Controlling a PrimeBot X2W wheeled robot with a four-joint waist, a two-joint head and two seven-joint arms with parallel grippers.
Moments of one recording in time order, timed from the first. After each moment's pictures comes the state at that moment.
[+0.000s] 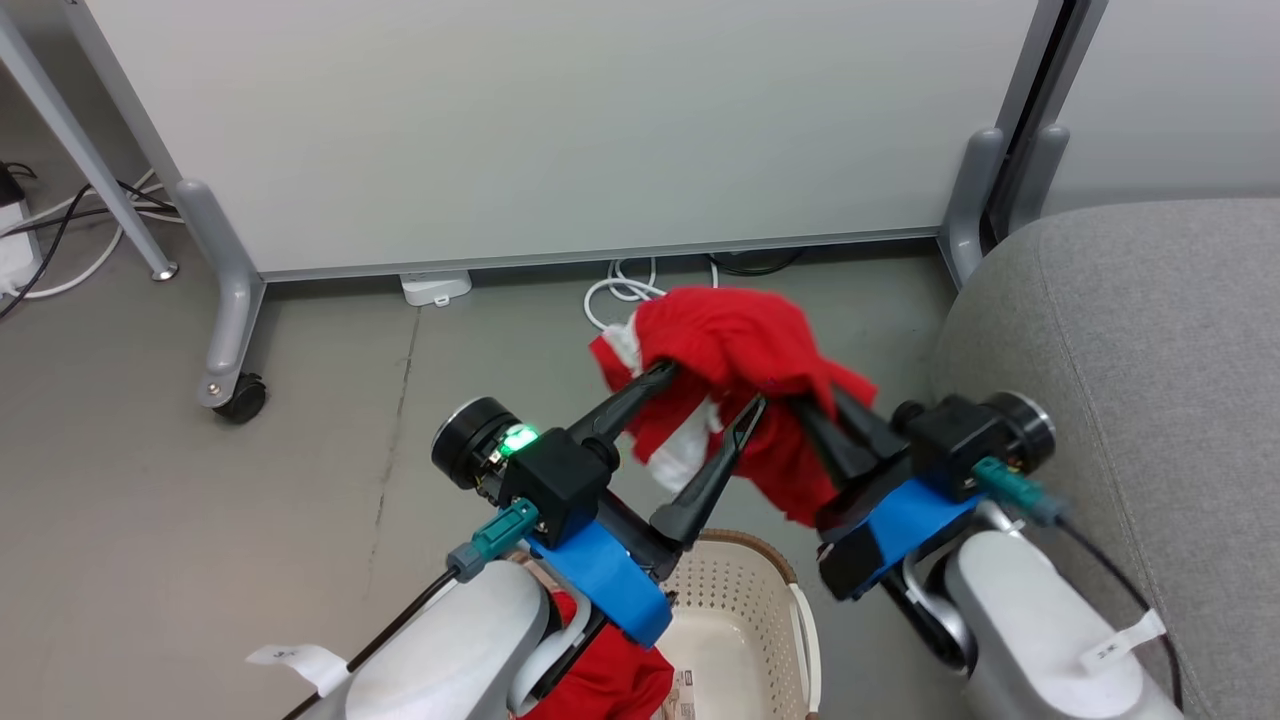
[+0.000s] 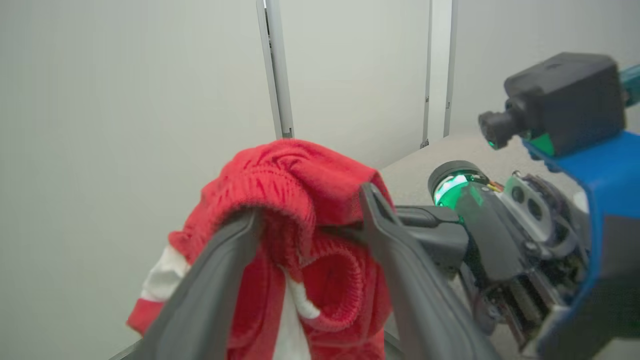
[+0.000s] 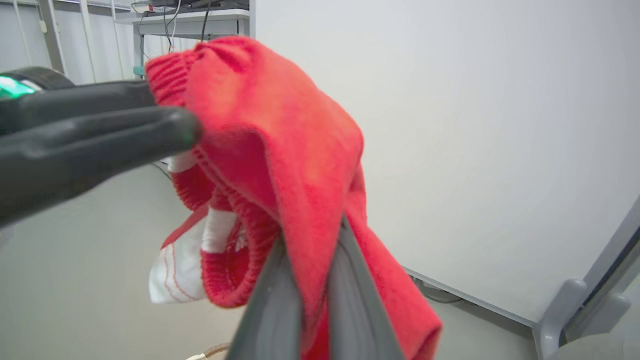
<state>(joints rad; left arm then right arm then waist) -0.52 0.20 -0.83 0.30 -0.46 -0.11 -0.26 -0.47 -0.16 0.49 0.43 0.22 0.13 -0.26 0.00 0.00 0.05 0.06</state>
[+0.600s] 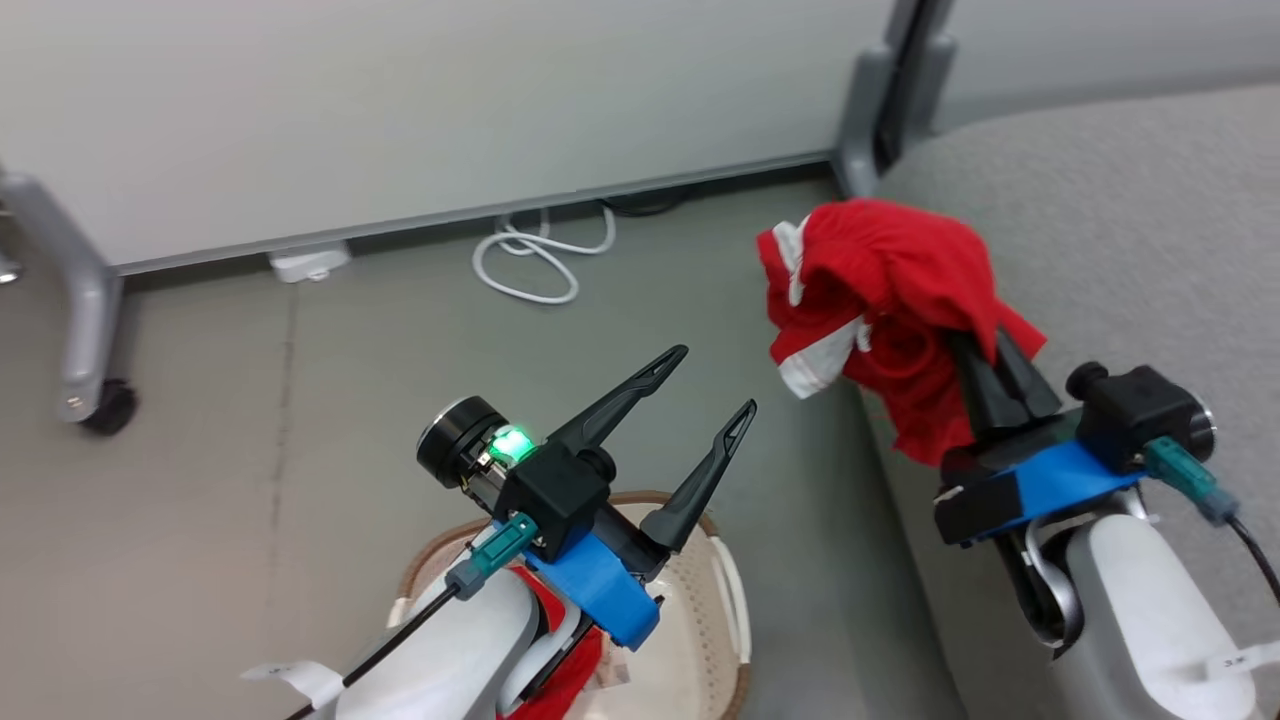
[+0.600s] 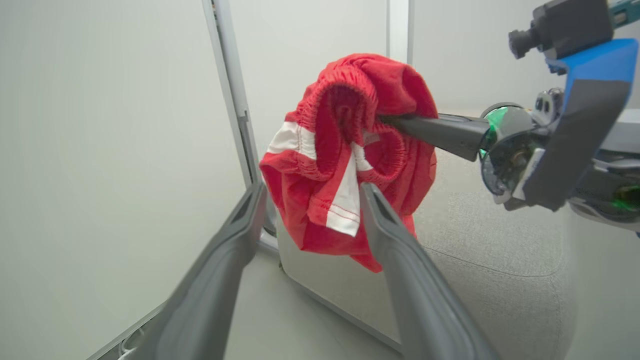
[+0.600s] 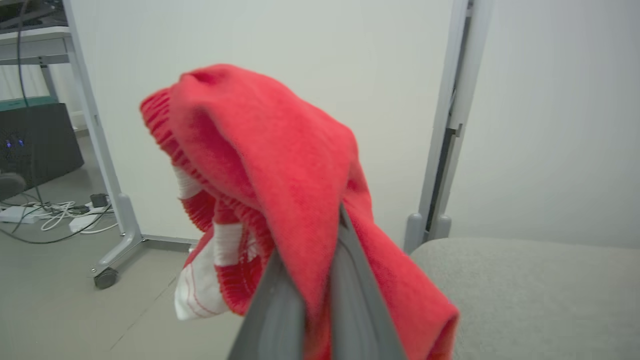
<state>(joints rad) -0.50 0.22 -0.82 0.27 -0.39 -0.10 -0.26 -0.40 -0.14 0.16 0.34 0.17 0.13 -0.26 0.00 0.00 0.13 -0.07</state>
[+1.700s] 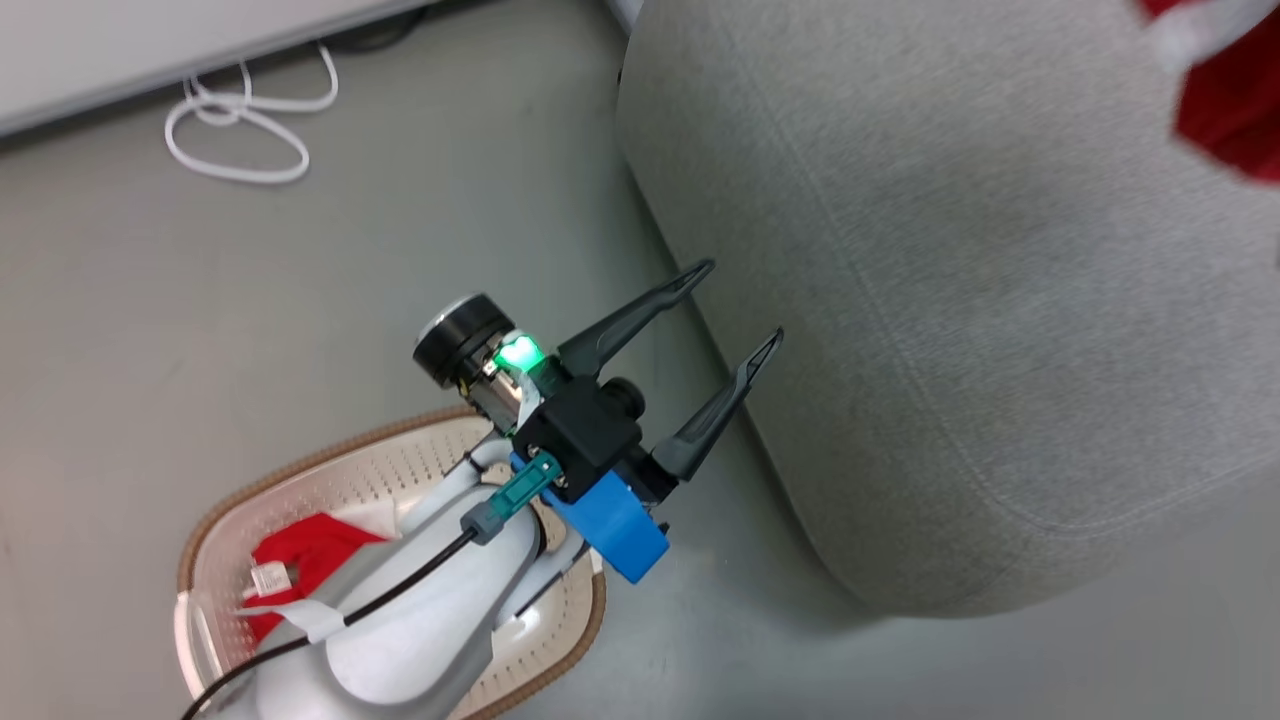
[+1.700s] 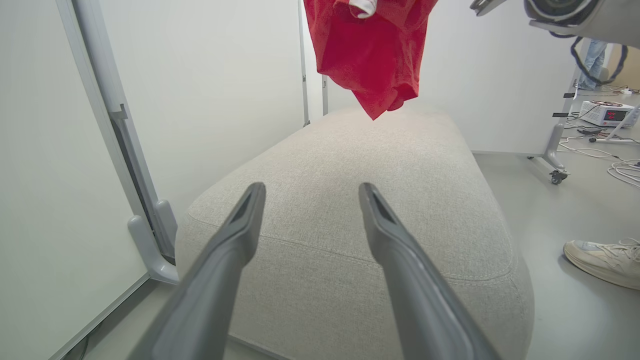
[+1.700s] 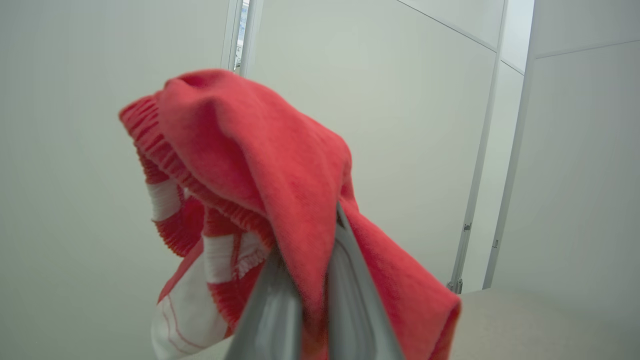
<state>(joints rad) -0.63 0.24 -0.83 0.26 -0.30 -0.12 -0.25 -0.62 -0.20 -0.24 0.14 0.15 0.13 -0.26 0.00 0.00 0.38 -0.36</state>
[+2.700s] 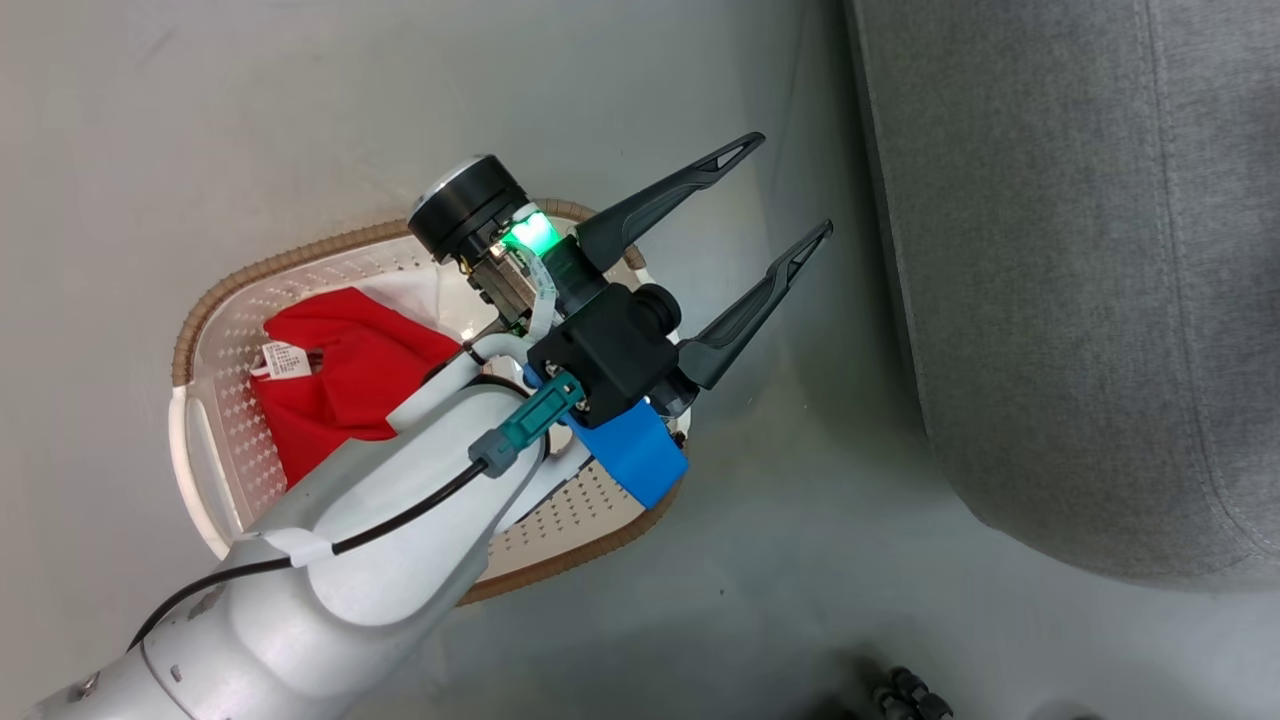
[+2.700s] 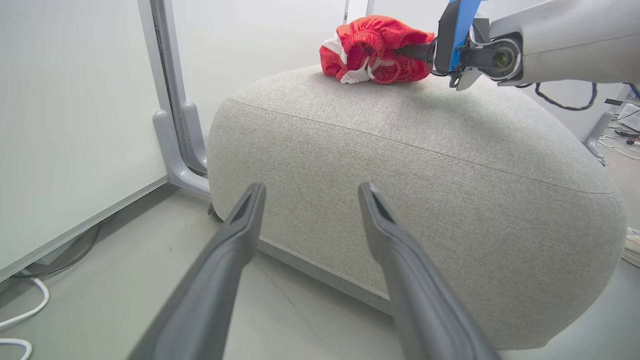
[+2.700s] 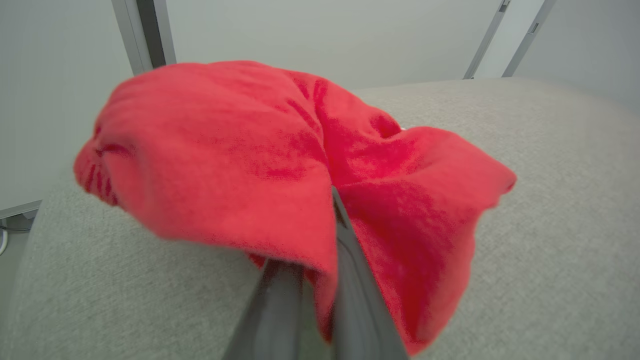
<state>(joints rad) -0.85 0.27 -0.89 0.21 -0.28 -0.12 -0.21 -1.02 -0.32 -0.48 0.85 0.08 0.13 -0.26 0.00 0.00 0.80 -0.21</state>
